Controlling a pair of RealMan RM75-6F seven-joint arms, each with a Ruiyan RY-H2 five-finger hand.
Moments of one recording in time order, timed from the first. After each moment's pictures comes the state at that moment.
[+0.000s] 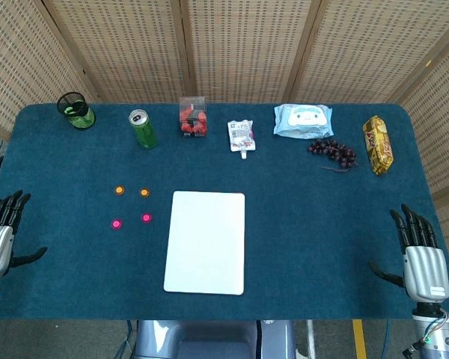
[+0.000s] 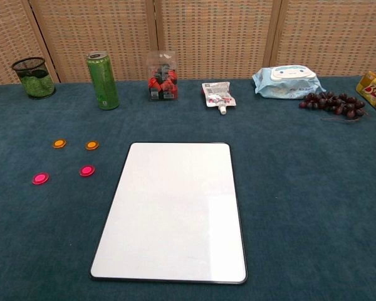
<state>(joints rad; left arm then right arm) -0.15 -1.17 -0.07 -1.56 1.42 1.41 -0.02 0.05 -1.22 0.11 -1.69 -1.51 1.57 -0.09</state>
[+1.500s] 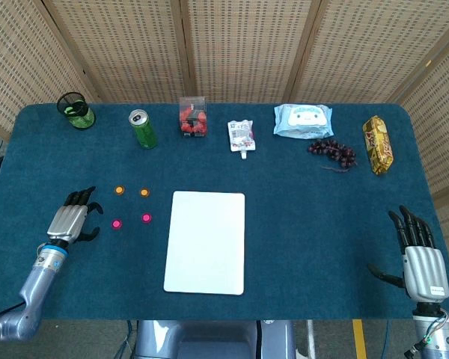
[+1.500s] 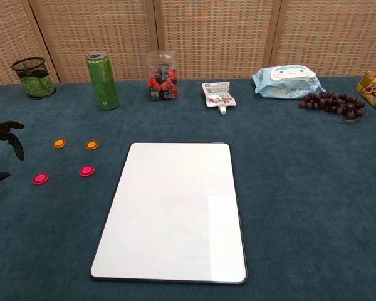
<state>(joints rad) -0.45 -1.44 -0.15 -1.32 1.15 0.91 0.17 0.06 -1.19 0.10 -1.71 -1.50 1.54 -0.06</state>
